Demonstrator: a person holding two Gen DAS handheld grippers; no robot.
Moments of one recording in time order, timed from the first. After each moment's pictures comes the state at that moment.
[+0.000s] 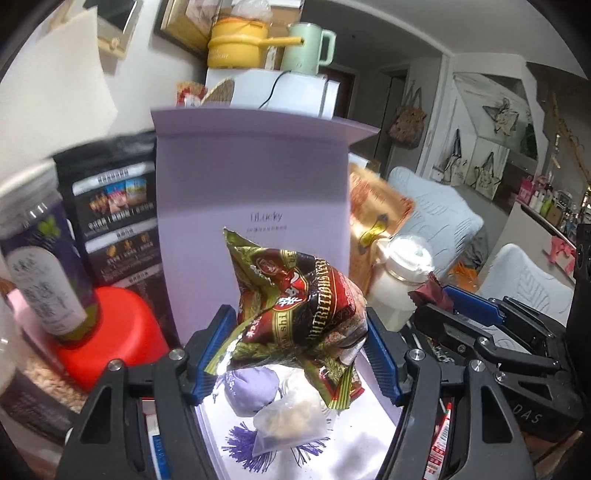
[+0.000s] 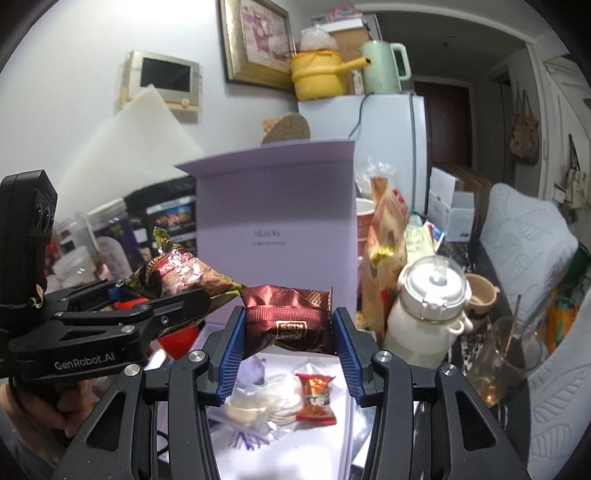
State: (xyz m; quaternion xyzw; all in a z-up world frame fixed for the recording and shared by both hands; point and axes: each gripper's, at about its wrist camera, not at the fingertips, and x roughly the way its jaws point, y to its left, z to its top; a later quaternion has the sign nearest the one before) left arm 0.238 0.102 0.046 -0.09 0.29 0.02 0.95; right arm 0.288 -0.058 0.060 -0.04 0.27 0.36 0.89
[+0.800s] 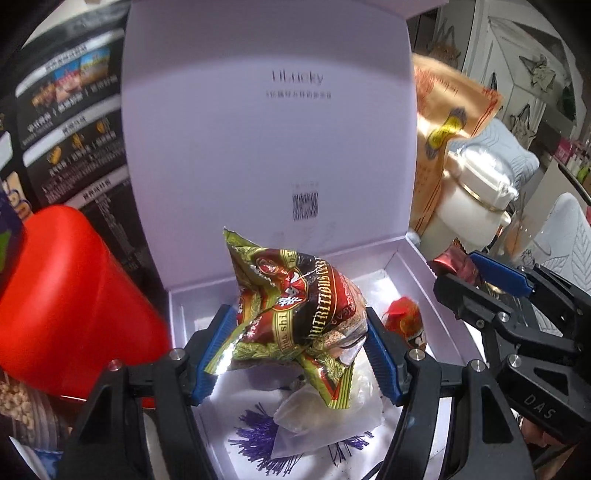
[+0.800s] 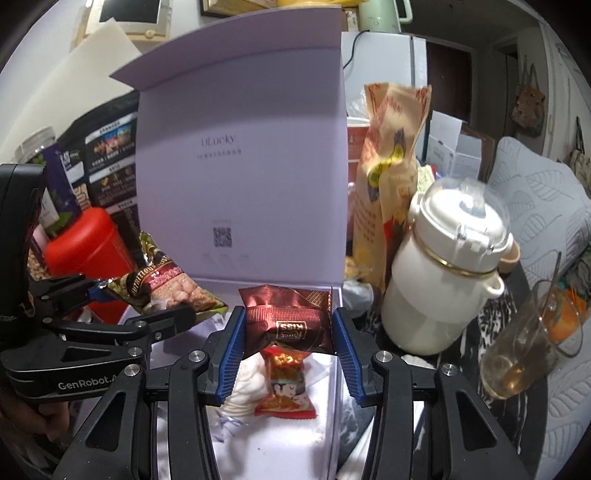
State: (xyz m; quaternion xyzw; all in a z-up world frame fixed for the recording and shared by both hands) left arm 0.292 0.110 -0.037 -0.08 0.43 0.06 0.90; right arm 0.340 -0.032 -0.017 -0.09 0.36 0.33 0.87
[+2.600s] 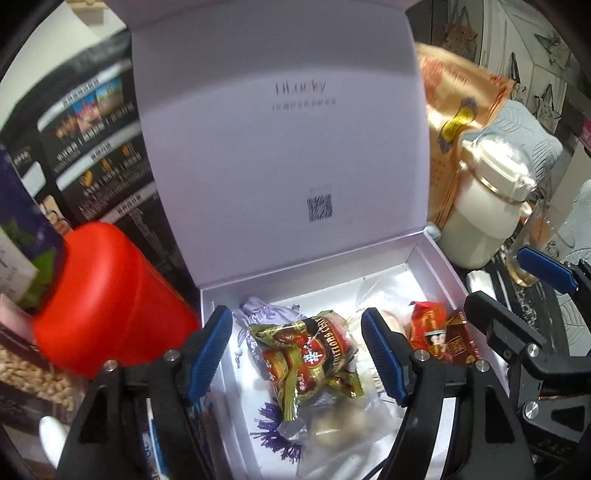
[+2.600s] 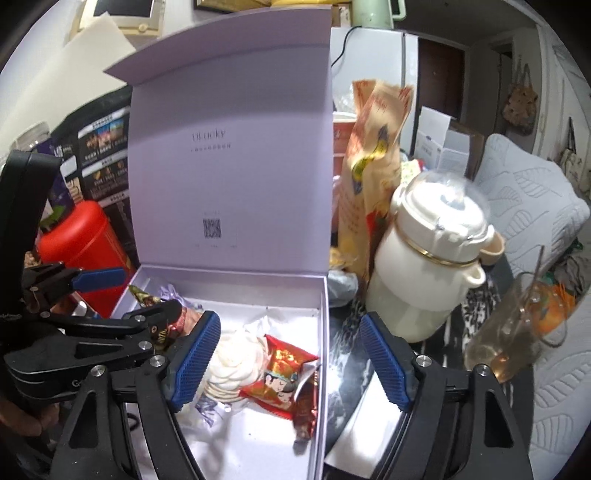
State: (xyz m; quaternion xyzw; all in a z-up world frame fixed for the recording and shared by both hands) left arm 0.299 0.089 -0.011 -0.03 0.44 0.12 0.89; right arm 0.341 -0.046 -0.009 -0.10 0.36 0.30 0.88
